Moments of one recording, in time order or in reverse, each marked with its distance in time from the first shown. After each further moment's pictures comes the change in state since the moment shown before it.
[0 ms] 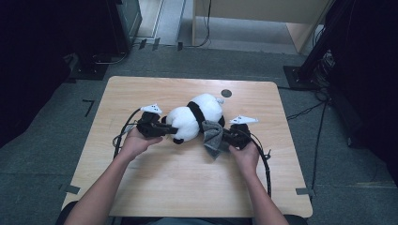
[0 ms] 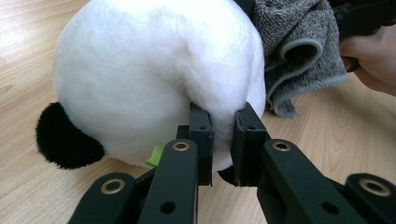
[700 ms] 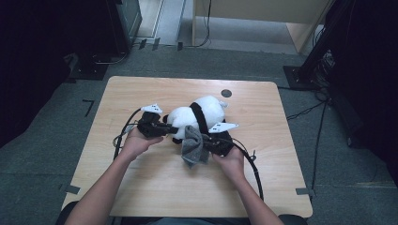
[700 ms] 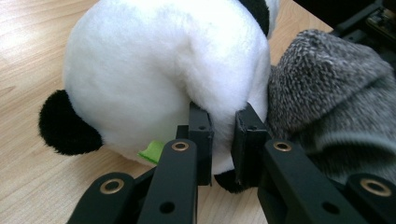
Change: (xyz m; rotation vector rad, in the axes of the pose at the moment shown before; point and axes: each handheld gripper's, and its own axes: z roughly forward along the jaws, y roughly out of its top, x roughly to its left) left arm -0.001 0.001 0.002 -0.004 0.010 -0.003; right arm 0.060 0.003 0.015 0.006 0.207 -0.157
